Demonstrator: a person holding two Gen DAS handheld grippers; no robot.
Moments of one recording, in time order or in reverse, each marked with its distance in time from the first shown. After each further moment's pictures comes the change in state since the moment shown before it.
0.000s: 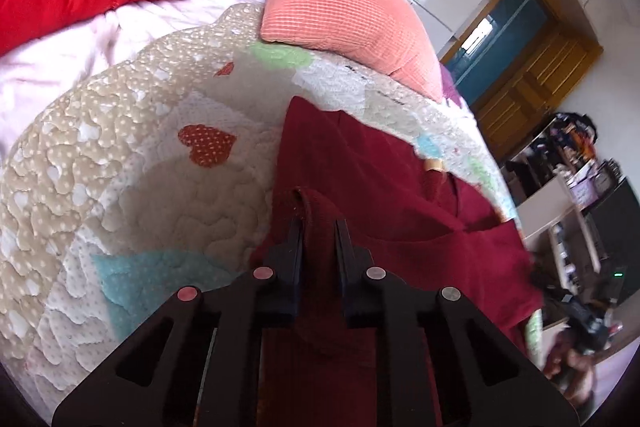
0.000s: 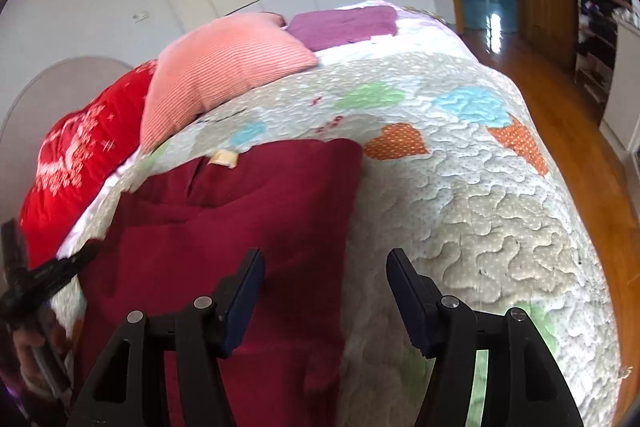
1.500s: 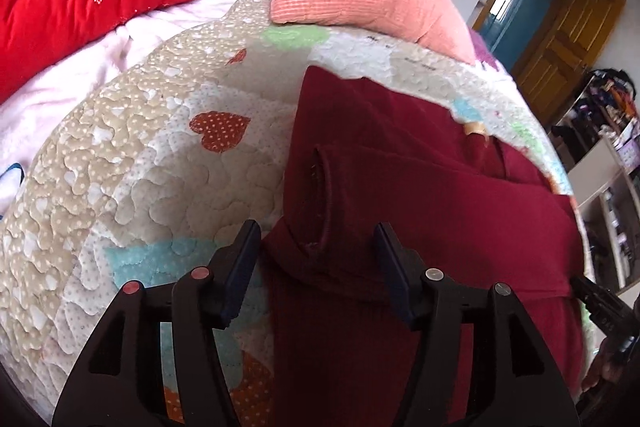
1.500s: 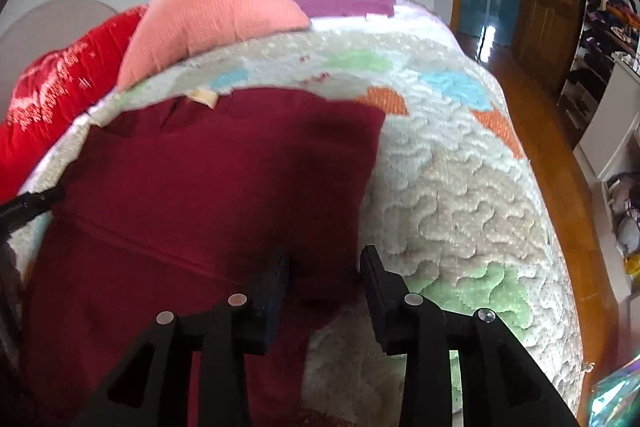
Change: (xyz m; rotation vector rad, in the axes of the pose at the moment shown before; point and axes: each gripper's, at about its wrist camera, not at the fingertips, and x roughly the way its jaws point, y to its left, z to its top) left arm 0.027 -0.018 -0.021 0.139 0.054 0.245; right arm -0.010 0.008 -0.045 -0.163 0.103 -0.144
